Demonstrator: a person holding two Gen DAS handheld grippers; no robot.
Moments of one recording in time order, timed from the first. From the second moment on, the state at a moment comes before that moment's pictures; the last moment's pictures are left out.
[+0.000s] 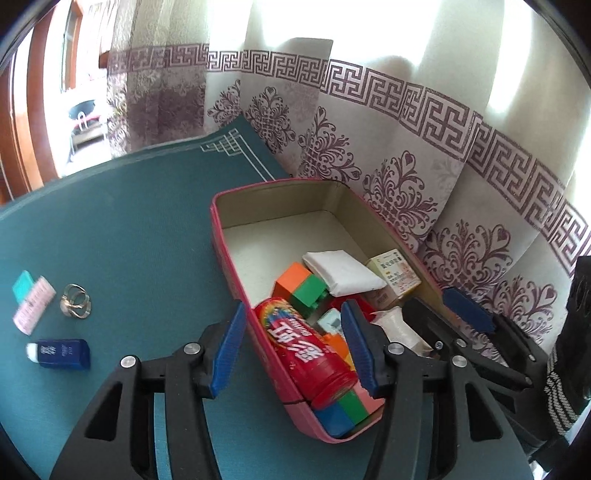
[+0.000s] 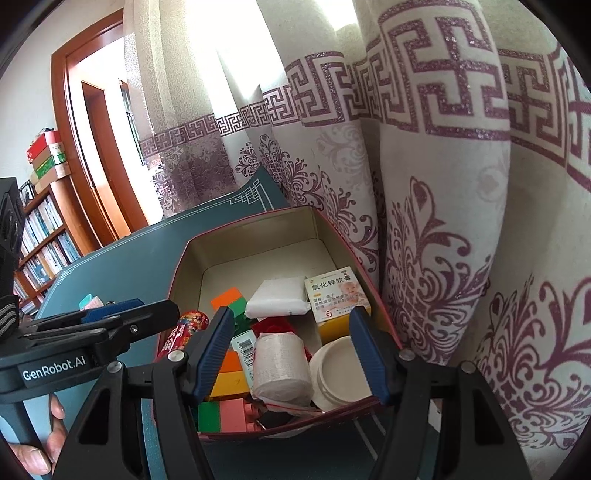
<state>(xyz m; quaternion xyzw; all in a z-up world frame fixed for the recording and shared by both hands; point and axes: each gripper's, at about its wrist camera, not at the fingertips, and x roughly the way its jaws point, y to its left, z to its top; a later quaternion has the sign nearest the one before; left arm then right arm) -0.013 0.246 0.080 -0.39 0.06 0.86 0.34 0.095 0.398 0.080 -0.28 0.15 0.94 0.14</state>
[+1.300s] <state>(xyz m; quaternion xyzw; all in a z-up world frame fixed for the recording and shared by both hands) -0.047 0.140 0.084 -0.37 0.03 0.90 0.24 0.069 0.305 0.092 -0.29 0.07 0.95 0.08</state>
